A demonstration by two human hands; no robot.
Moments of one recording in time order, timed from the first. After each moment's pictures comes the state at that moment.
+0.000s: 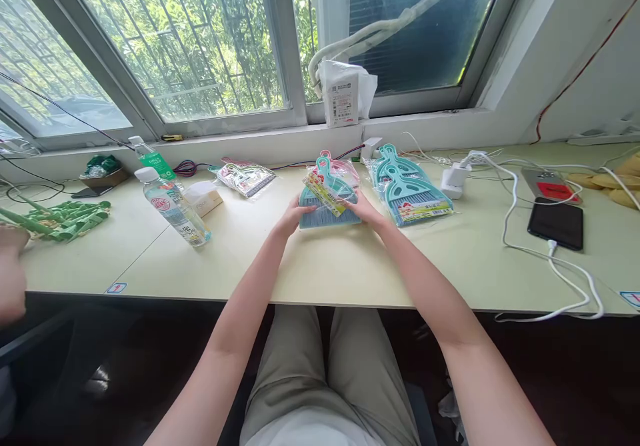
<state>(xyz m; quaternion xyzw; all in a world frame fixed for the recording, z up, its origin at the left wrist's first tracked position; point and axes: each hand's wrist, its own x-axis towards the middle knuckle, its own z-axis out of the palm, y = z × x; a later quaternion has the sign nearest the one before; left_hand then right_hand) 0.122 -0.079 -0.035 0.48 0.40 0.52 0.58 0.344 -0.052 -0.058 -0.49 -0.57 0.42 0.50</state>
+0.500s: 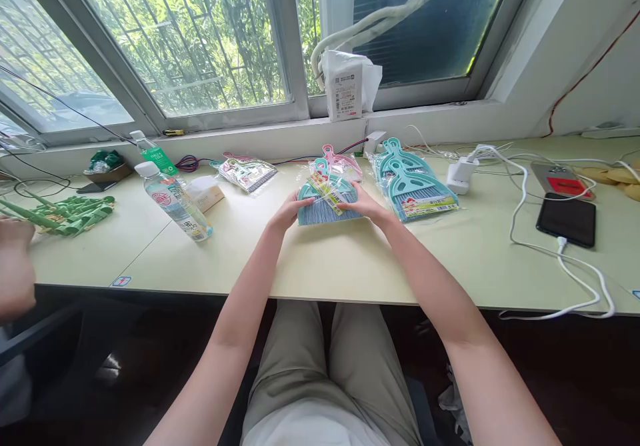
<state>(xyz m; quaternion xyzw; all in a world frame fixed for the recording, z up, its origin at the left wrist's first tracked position) 0.109 -0.077 -0.033 0.48 0.37 0.49 0.62 0.349 -0.057 -0.046 -0.46 -0.58 0.46 0.48</state>
